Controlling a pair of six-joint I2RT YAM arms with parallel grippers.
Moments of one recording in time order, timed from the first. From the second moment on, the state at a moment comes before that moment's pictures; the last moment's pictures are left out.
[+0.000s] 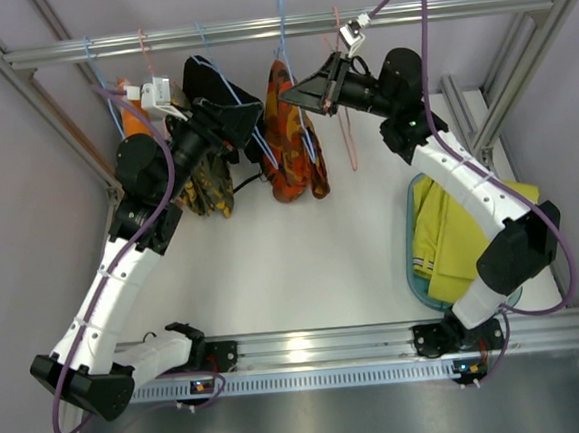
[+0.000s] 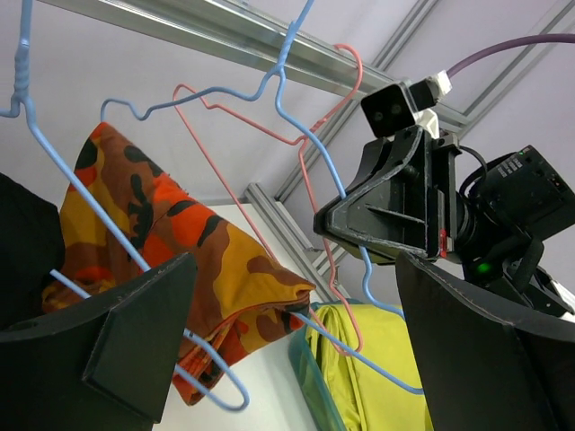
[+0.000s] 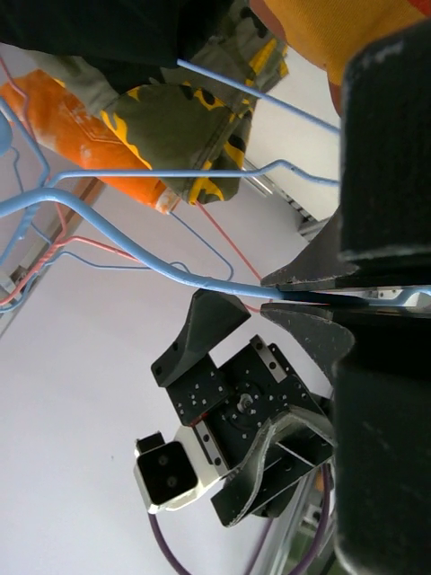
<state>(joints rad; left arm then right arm) -0.41 1.09 1.26 0.05 0.19 -0.63 0.50 1.61 1.61 0.20 -0.70 1.11</state>
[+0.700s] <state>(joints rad) -0.41 1.12 1.26 0.17 0.38 -0.76 0.50 1.26 1.31 0.21 -0.72 0.96</state>
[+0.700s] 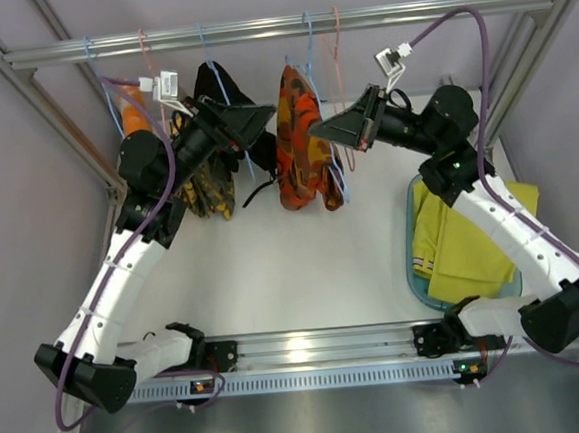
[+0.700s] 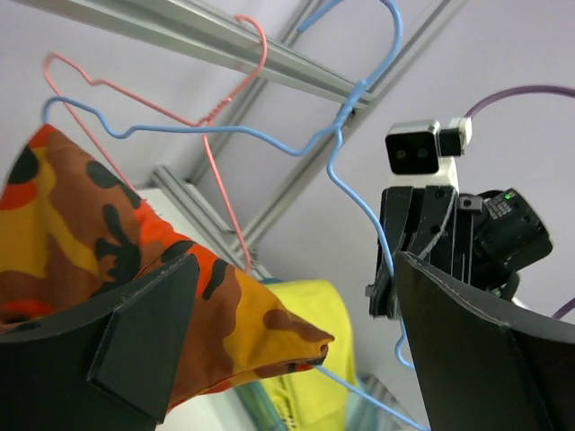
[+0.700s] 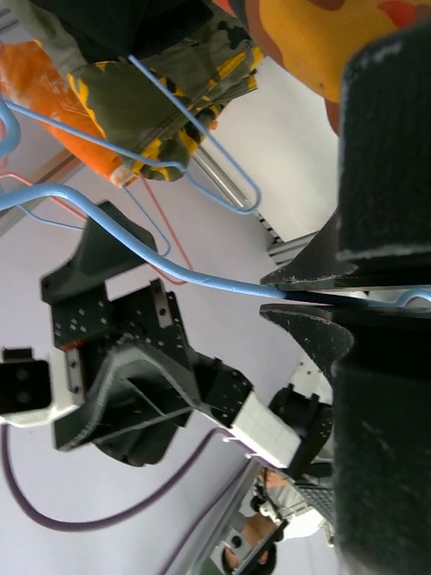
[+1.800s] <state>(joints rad) -0.69 1.31 1.27 0.26 0.40 -1.09 0.56 1.08 1.10 0.10 -0.78 0.73</state>
